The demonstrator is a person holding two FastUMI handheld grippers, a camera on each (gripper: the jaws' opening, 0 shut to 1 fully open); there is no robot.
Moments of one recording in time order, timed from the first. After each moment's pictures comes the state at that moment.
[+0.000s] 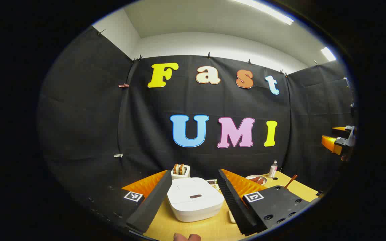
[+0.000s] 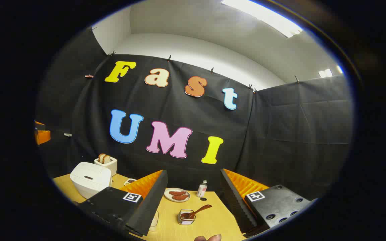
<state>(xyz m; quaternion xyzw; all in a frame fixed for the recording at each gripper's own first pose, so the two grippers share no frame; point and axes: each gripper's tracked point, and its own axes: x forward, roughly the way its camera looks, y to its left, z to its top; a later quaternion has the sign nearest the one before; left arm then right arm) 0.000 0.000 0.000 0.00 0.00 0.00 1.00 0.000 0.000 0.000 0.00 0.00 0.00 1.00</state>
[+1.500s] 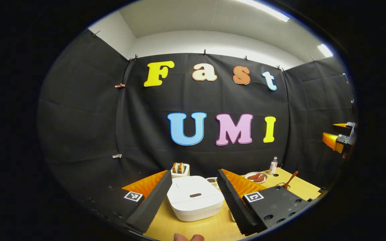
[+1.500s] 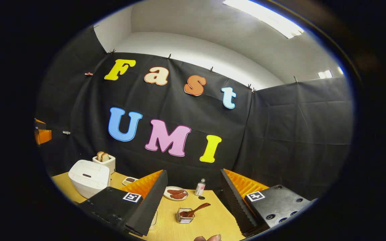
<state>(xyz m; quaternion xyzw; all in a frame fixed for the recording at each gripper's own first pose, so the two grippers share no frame) 0.006 -0.009 -0.009 0.02 0.01 -0.02 1.00 -0.006 0.000 -0.008 0.00 0.00 -0.01 1.00</state>
